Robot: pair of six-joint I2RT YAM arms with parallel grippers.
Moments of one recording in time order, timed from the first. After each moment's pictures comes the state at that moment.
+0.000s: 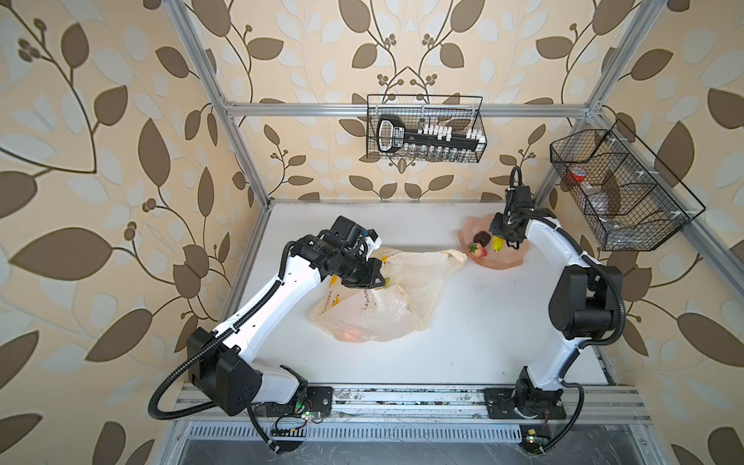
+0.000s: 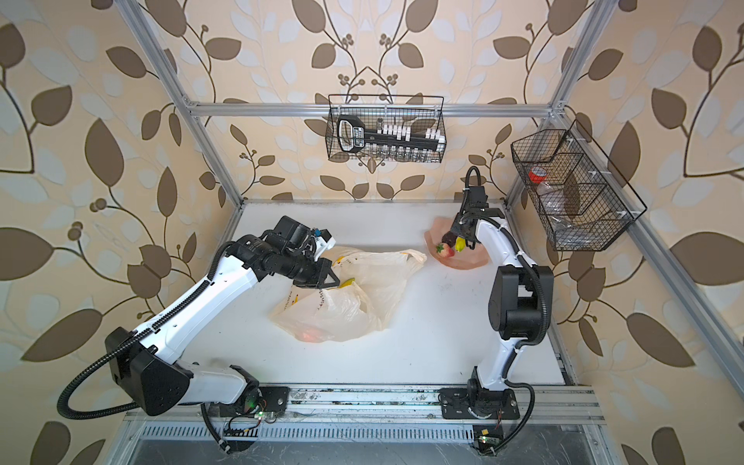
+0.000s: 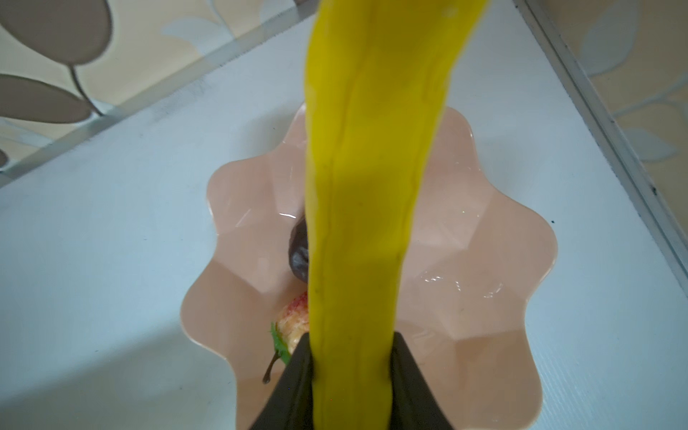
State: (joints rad) left arm -0.50 1.37 1.33 -1.01 0.51 -0.40; right arm -0.03 1.82 1.55 -0.68 0.14 0.43
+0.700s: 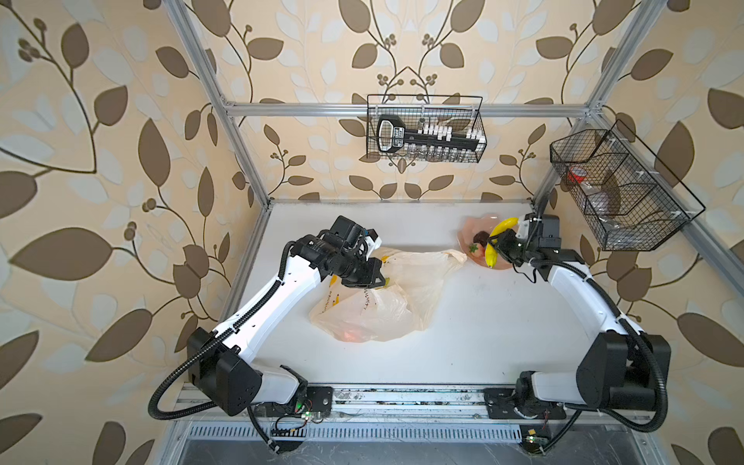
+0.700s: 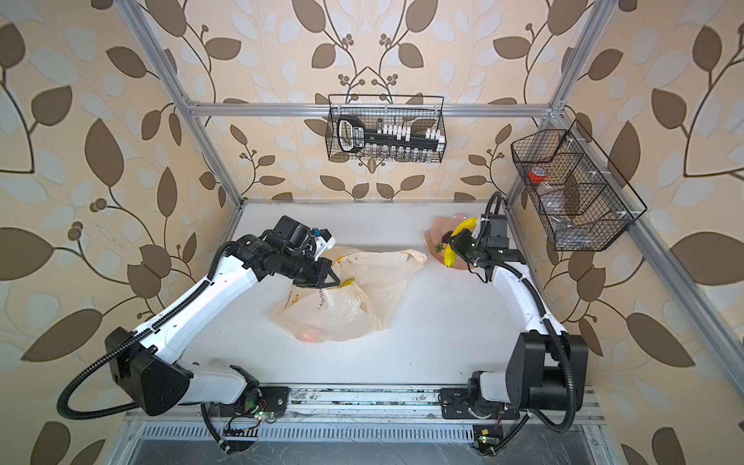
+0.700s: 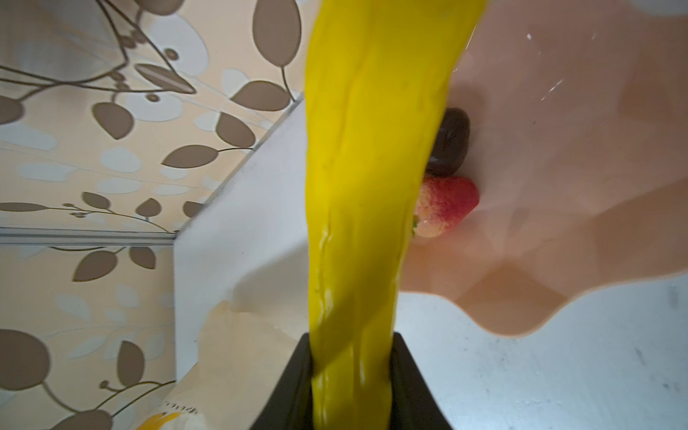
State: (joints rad) left arm -0.50 1.37 1.33 -1.00 0.51 -0.40; right arm -0.07 1.33 1.01 -0.38 -0.33 0.69
